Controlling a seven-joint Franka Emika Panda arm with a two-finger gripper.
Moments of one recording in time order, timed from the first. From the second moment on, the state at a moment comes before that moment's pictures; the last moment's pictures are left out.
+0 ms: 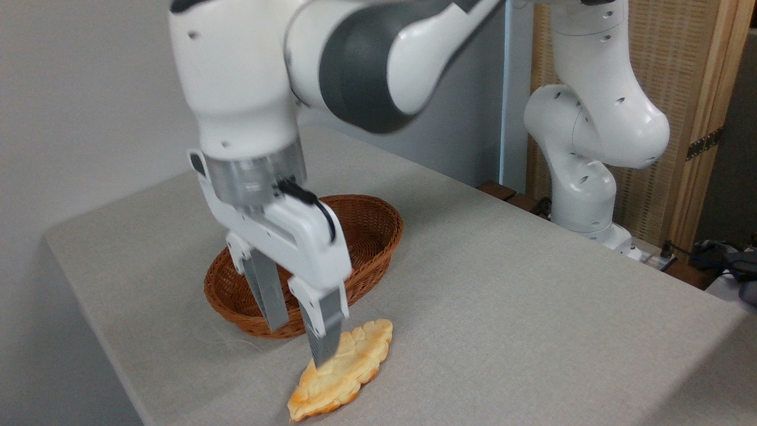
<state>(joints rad) 0.02 0.22 0.07 -1.60 -0.03 1.86 0.79</state>
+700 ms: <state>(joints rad) 0.03 0.24 0.06 -1.76 -0.04 2.03 0.79</state>
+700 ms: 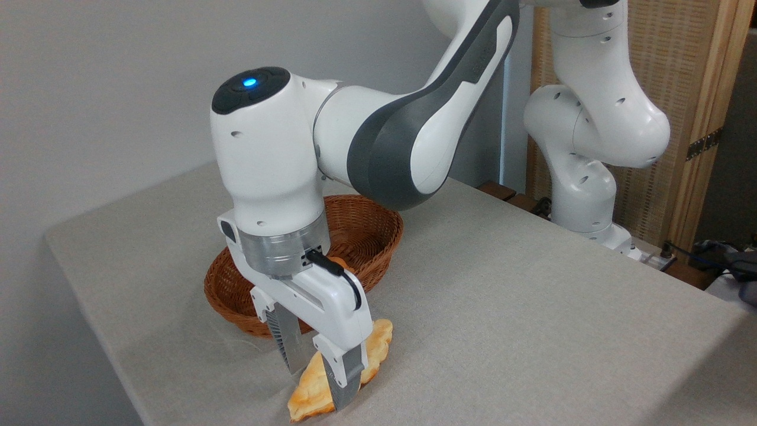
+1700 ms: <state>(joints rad) 0.03 0.27 0.06 -1.76 -0.07 2.05 0.79</state>
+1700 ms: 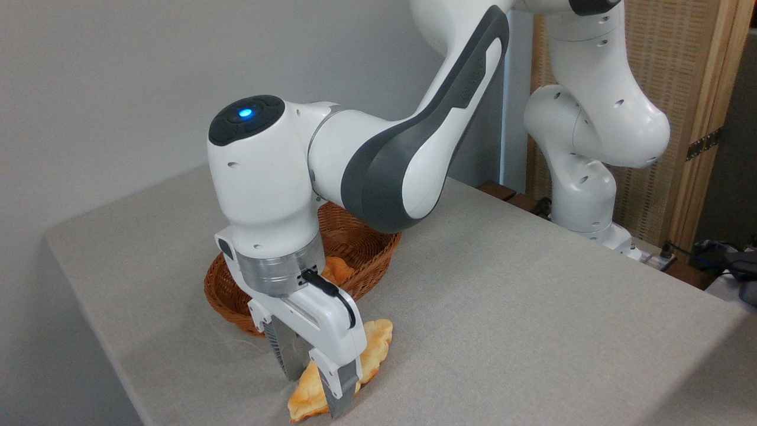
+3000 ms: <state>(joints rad) 0.03 0.21 0.07 -1.72 -0.07 2.05 0.84</state>
